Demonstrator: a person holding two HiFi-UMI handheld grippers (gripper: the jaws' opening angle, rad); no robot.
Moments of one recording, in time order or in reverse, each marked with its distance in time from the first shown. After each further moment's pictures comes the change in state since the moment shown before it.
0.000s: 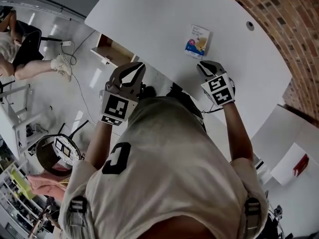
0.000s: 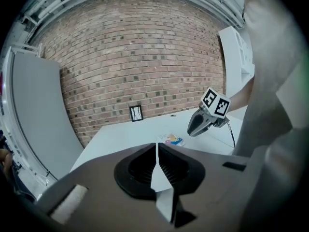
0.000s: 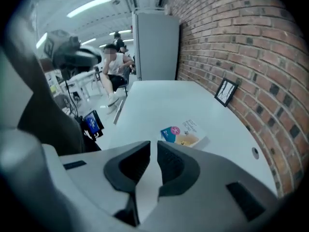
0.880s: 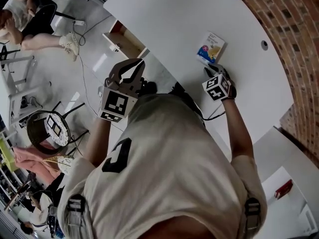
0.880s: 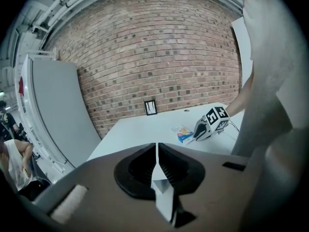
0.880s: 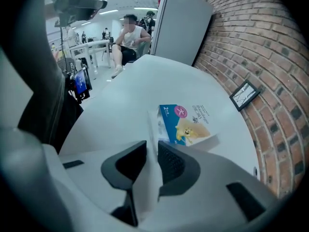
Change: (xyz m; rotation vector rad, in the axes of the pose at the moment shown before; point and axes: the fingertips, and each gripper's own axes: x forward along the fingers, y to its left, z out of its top) left arm -0.028 0.019 -0.019 -0.054 0.070 0.178; right arm 0.074 -0.027 -0.054 -0.310 0.192 -0.025
